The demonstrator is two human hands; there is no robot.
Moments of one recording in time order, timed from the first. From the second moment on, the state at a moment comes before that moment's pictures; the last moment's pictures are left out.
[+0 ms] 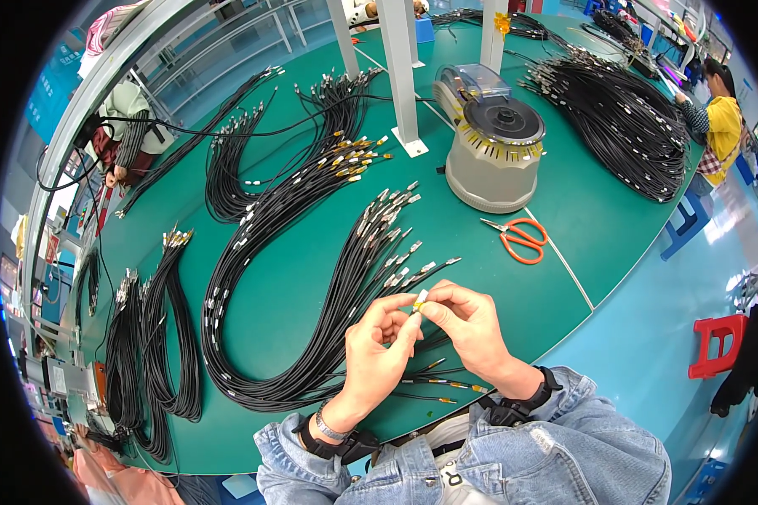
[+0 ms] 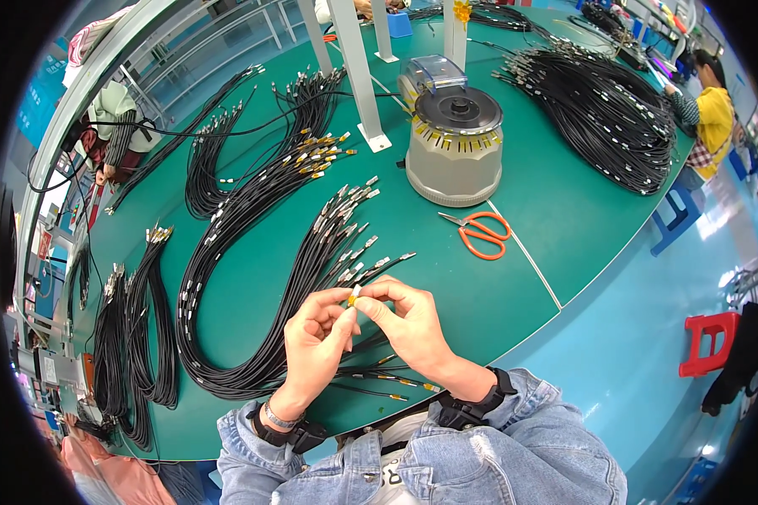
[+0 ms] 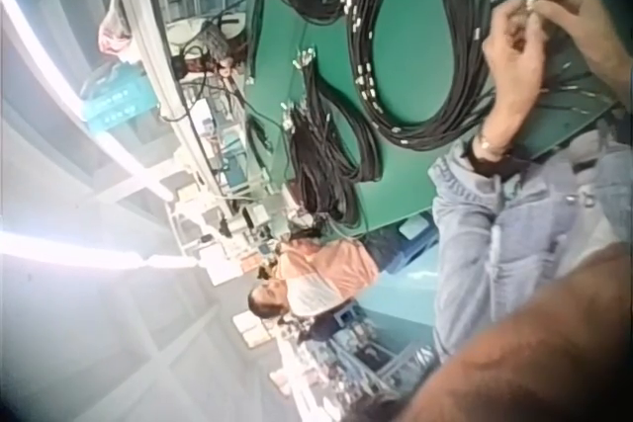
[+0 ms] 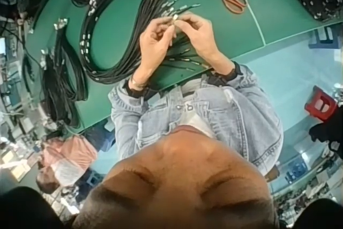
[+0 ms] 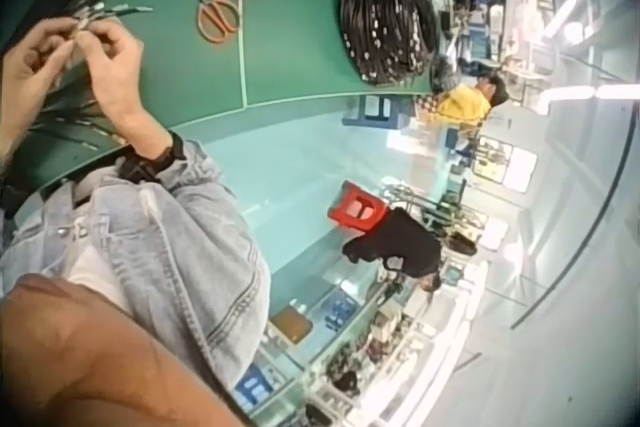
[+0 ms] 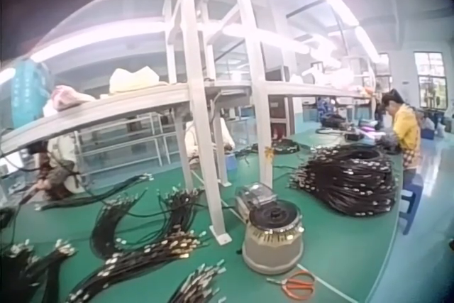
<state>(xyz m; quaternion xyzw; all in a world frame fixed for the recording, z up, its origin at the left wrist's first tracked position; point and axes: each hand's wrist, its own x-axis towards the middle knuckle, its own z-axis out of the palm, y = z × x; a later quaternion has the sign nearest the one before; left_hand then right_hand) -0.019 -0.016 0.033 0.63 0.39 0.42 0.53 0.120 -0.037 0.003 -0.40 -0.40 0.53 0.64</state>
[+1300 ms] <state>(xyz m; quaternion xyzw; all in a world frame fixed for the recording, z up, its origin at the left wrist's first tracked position) -0.023 -0.010 0.030 0.56 0.43 0.41 0.58 0.119 -0.037 0.003 -0.38 -0.38 0.56 0.63</state>
